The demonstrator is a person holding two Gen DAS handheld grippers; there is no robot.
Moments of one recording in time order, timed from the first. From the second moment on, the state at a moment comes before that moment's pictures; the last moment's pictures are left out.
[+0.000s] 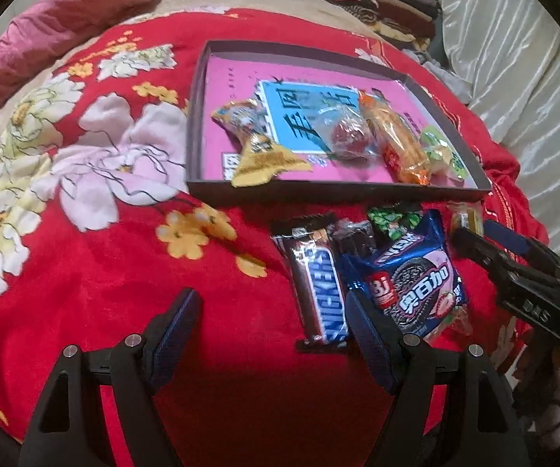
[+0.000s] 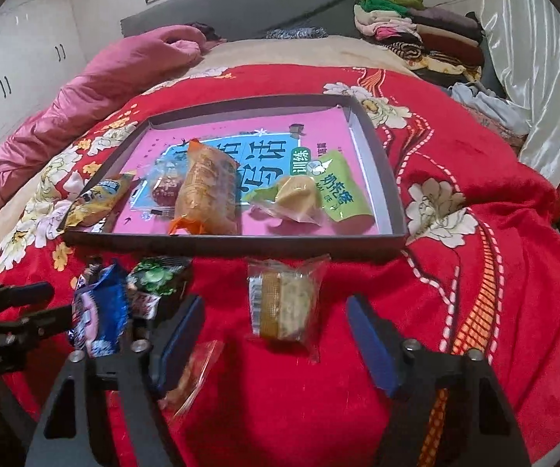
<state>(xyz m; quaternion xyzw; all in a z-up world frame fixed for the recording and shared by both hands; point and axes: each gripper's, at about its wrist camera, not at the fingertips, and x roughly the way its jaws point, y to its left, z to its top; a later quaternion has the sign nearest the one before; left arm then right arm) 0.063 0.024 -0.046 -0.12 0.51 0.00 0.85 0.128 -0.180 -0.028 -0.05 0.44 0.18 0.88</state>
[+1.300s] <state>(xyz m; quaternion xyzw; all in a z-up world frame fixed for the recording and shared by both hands) 0.063 0.032 -0.036 -0.16 0.51 -0.05 0.84 0.141 -0.198 0.015 -0.01 0.39 0.22 0.89</state>
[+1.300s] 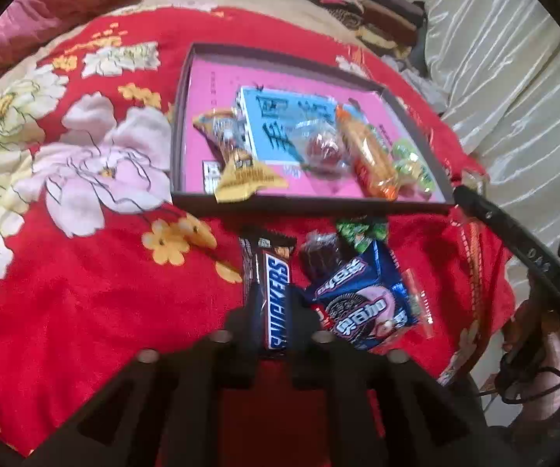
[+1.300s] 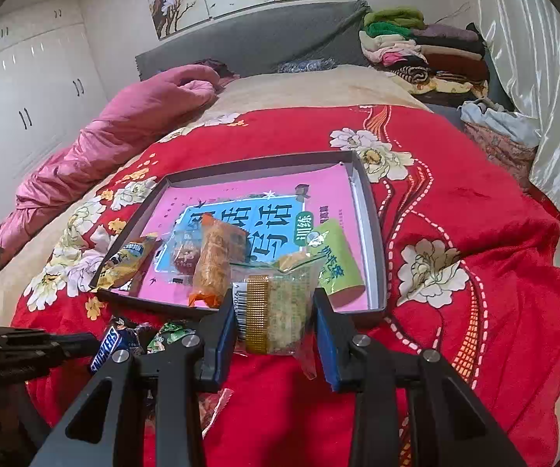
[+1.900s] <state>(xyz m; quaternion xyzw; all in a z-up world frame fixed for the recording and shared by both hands) 0.073 0.026 -0.028 -0.14 0.50 -0.03 0.86 0.151 -0.199 0.020 0.01 0.38 0.22 0.90</state>
